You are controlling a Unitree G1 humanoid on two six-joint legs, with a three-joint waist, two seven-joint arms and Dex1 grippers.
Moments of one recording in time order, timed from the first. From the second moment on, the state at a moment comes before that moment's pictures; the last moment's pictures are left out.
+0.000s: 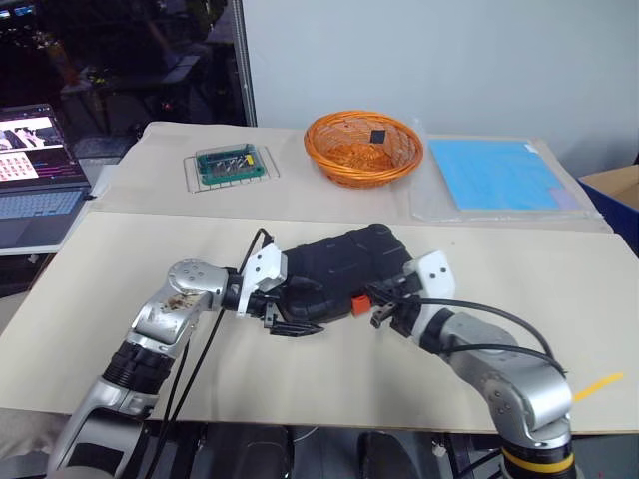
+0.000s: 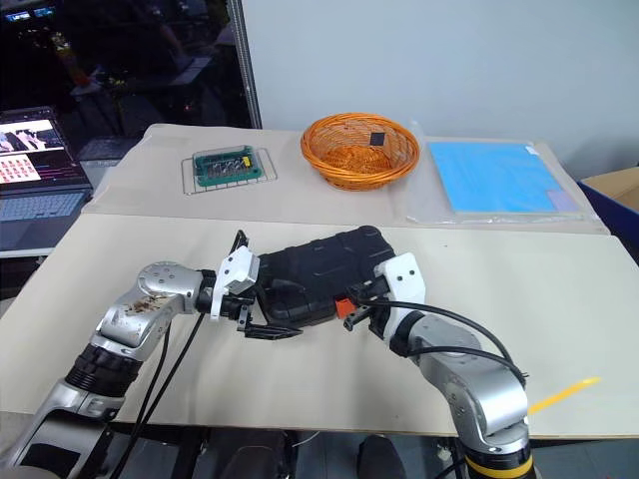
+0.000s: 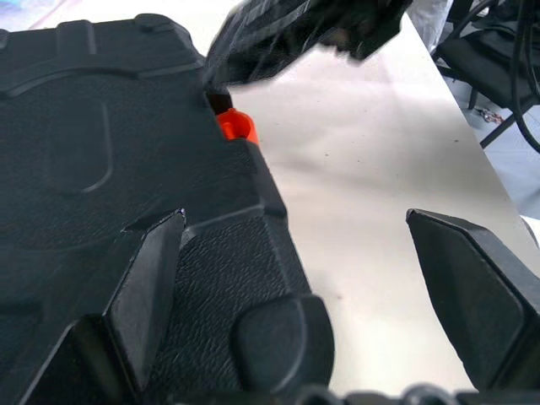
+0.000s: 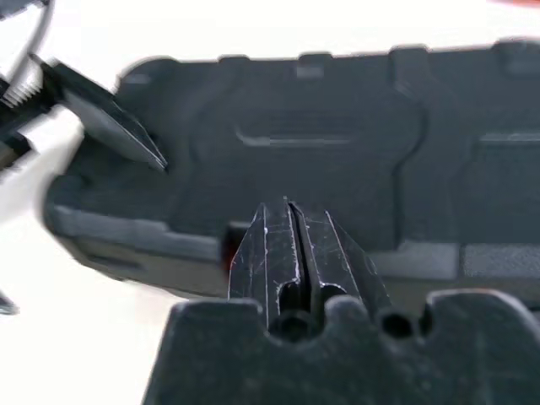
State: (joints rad) left arm -0.53 0.59 -0.24 0.02 -0.33 0.35 -1.27; right arm -0.19 -0.31 0.06 -0.62 0.39 0.94 0.30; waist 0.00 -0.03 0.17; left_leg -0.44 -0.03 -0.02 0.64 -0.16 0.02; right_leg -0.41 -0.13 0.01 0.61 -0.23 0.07
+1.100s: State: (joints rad) left arm -0.52 0.59 -0.23 0.01 -0.33 0.35 -1.26; right arm -0.06 -0.36 0.15 -0.61 0.29 0.70 0.35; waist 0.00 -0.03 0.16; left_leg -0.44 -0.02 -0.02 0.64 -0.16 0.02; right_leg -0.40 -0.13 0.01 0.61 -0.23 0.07
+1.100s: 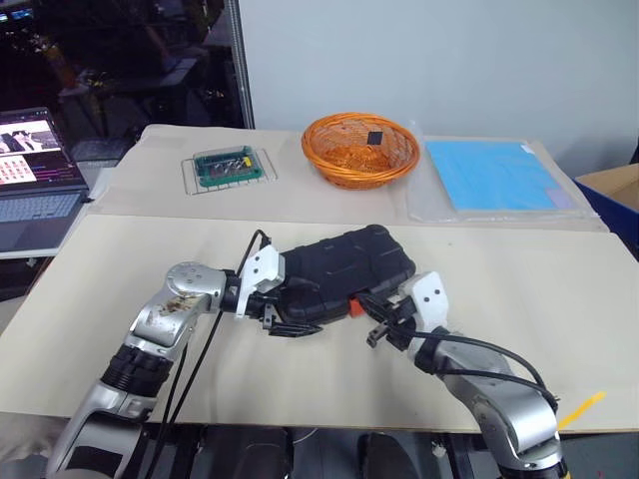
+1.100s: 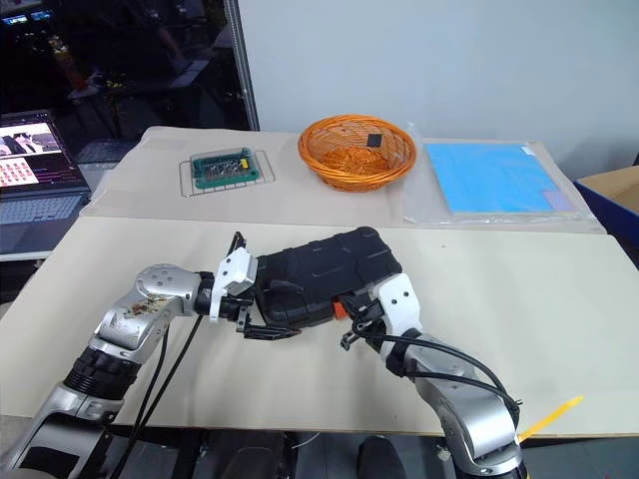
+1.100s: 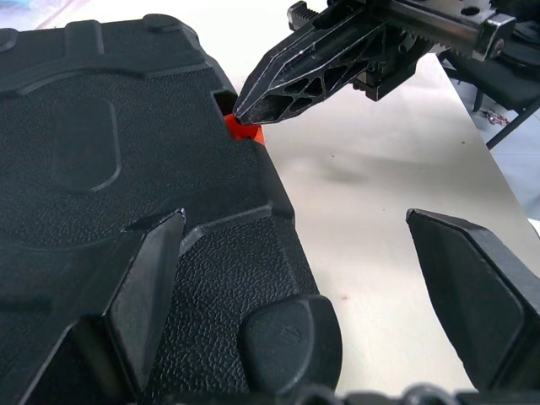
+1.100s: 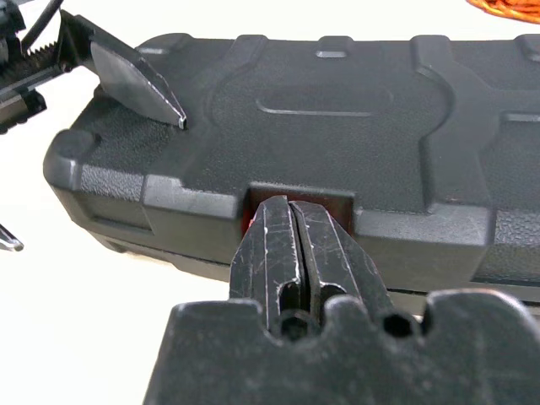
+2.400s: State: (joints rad) left arm -0.44 0.54 -0.14 -0.05 -0.43 0.42 -1.18; right arm 0.07 -0.37 0.04 -0.56 0.31 0.41 0.47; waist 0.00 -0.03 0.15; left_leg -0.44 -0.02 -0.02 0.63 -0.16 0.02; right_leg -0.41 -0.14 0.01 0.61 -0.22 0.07
